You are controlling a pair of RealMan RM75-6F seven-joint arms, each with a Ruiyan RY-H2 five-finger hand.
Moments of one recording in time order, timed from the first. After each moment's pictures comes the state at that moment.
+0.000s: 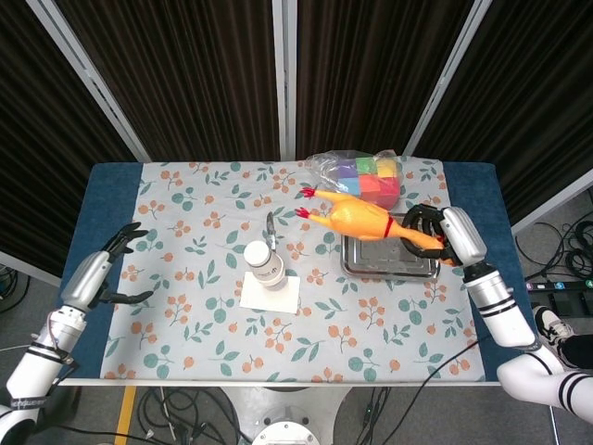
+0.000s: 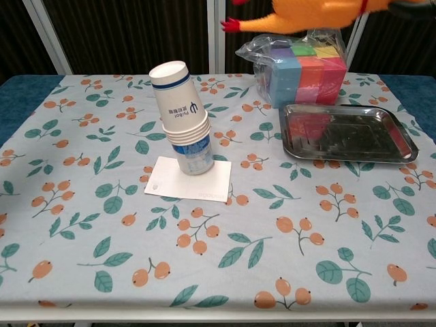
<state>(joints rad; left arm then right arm) -0.43 -1.11 -0.05 -1.68 1.40 1.20 -0.53 0.64 -1.28 0.11 -1.31 -1.43 1.24 0.77</state>
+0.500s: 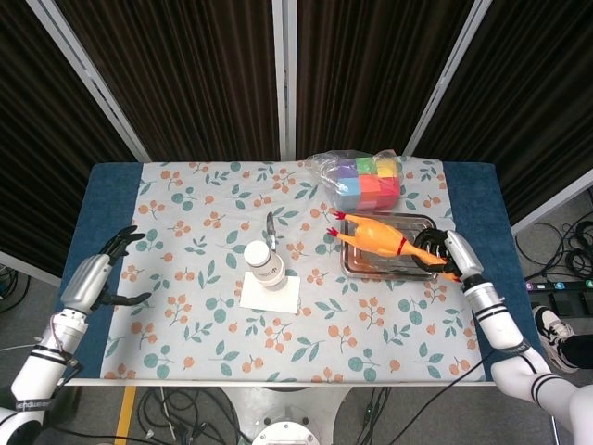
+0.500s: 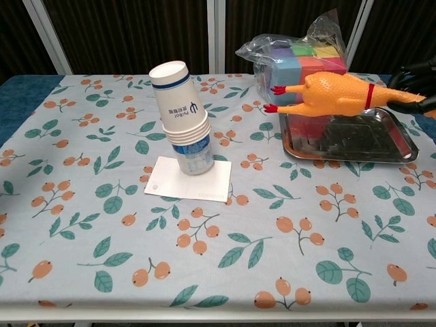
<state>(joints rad) -0.40 -1.12 -0.07 -1.70 1.35 1.18 -0.41 0.60 -1.57 0.05 -0.81 -1.43 1.03 1.06</state>
